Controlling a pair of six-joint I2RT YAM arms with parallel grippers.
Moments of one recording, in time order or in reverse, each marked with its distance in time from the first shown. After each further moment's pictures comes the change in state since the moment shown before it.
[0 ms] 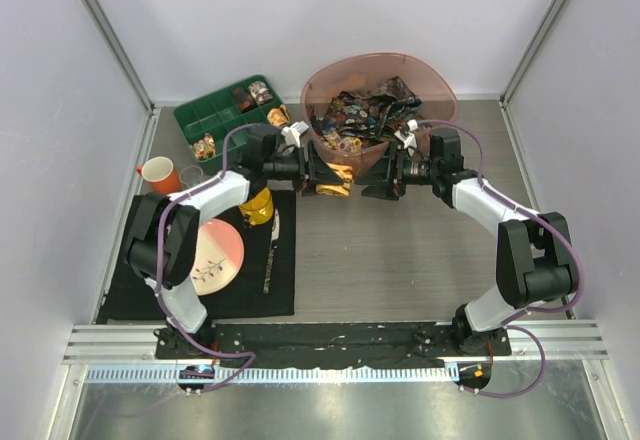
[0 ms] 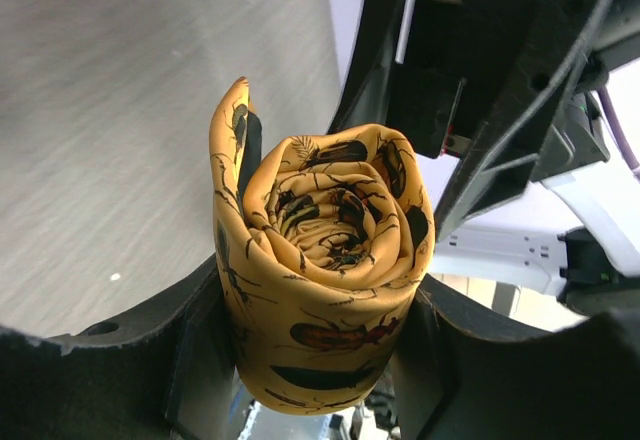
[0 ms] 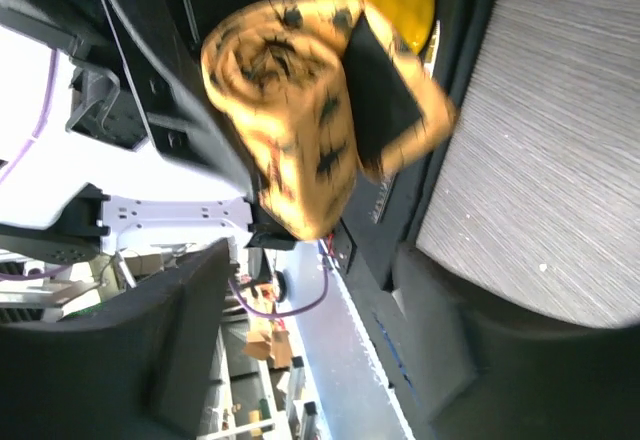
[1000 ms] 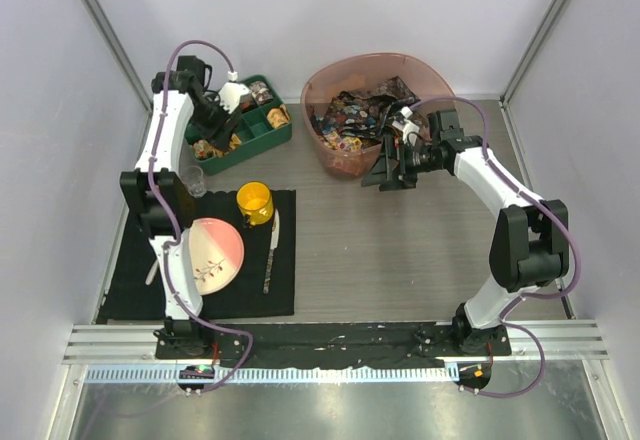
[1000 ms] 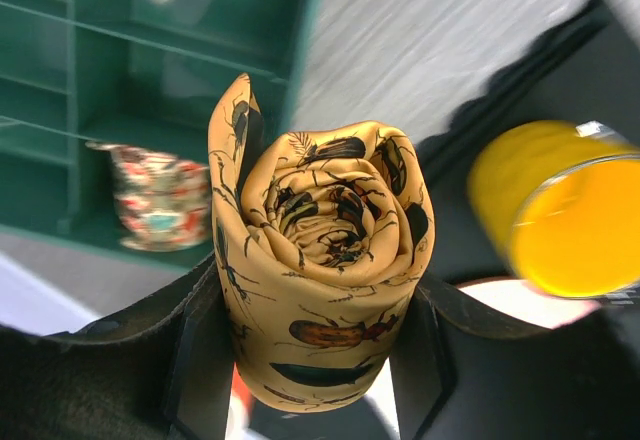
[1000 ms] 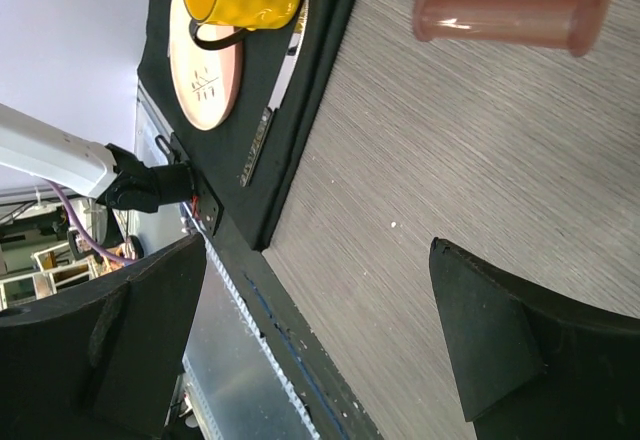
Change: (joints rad) left arm 0.414 0.391 1.118 -1.460 -0.618 1.694; right arm -0.023 0.097 0.337 -0.658 0.147 -0.640
